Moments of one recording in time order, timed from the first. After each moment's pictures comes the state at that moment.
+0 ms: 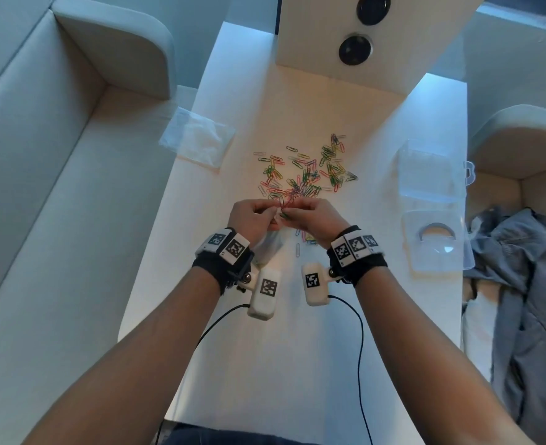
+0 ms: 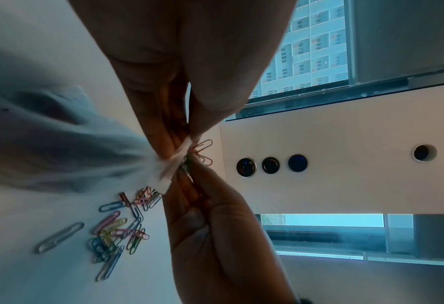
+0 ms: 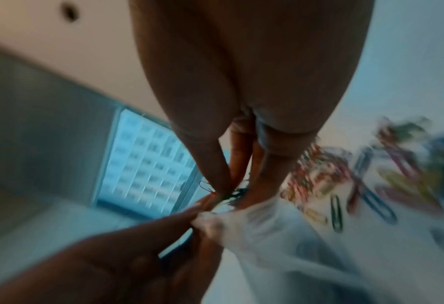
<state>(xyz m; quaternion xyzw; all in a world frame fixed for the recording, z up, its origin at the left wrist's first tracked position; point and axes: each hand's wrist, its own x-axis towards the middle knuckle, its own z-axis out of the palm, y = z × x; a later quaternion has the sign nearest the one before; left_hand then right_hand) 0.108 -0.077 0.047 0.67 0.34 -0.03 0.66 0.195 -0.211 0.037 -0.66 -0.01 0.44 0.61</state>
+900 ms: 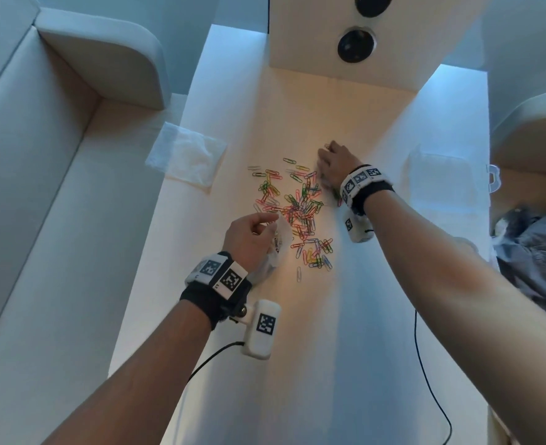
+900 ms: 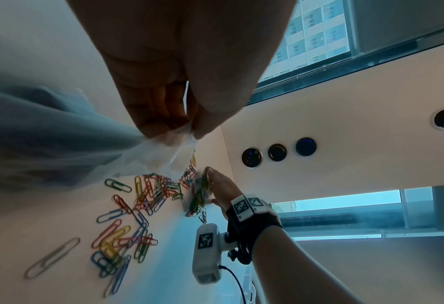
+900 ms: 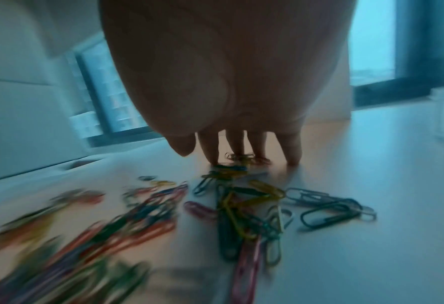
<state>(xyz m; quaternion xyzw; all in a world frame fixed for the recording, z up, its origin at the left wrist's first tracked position) 0.133 -0.074 0.029 0.75 0.32 -0.02 0.58 0.390 -0.196 -0.027 -0.93 -0.30 0.22 0.05</state>
